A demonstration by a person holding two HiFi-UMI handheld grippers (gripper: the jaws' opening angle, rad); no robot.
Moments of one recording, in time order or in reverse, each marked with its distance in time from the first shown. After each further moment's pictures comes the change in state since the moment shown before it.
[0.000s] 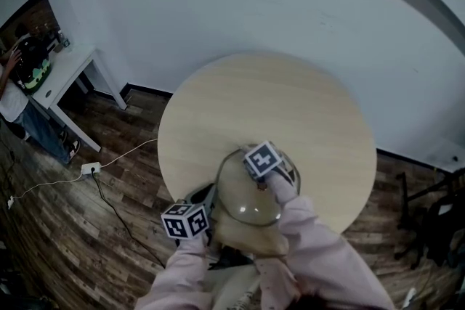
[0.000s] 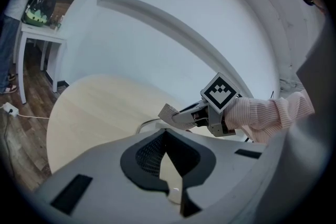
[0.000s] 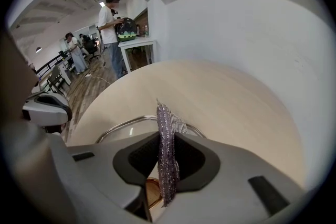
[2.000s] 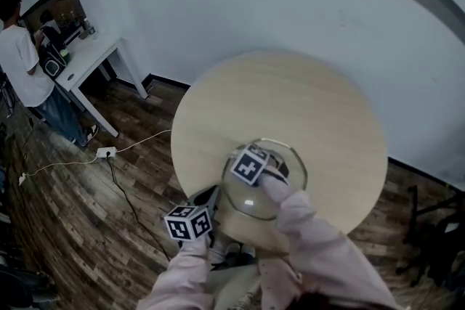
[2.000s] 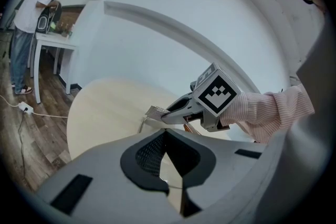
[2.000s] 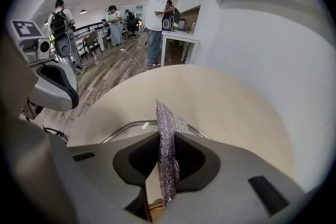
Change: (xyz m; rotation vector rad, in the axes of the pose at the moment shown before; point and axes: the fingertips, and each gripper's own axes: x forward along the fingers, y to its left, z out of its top) left arm -0.037 -0.012 -0.028 -0.014 -0.035 0.113; right arm 0.011 0.081 0.002 -0.486 0.014 0.095
